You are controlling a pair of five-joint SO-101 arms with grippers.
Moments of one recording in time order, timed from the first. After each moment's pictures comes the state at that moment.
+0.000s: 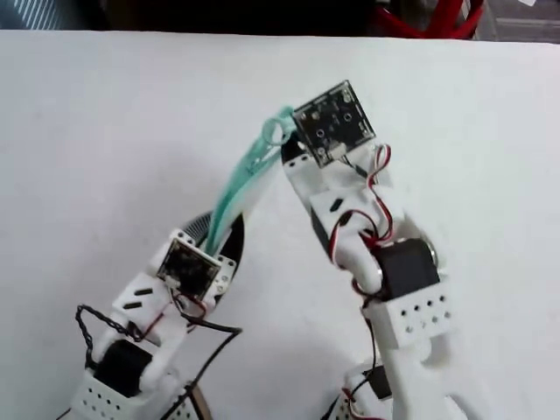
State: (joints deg) left arm 21.3 -104.0 88.8 41.9 -10.3; right arm -20.7 -41.8 26.2 47.8 17.5
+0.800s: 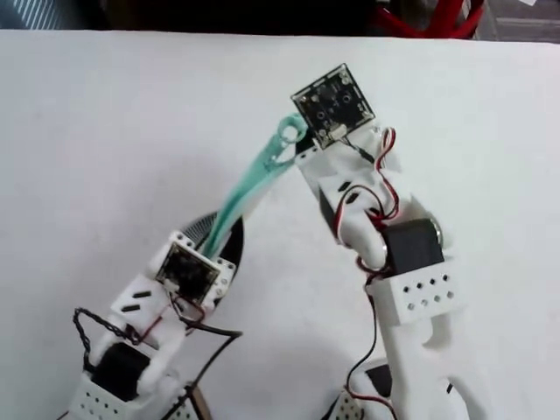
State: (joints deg) left arm 21.5 -104.9 88.5 43.8 -10.5; right arm -17.4 -37.8 23.1 52.6 22.5
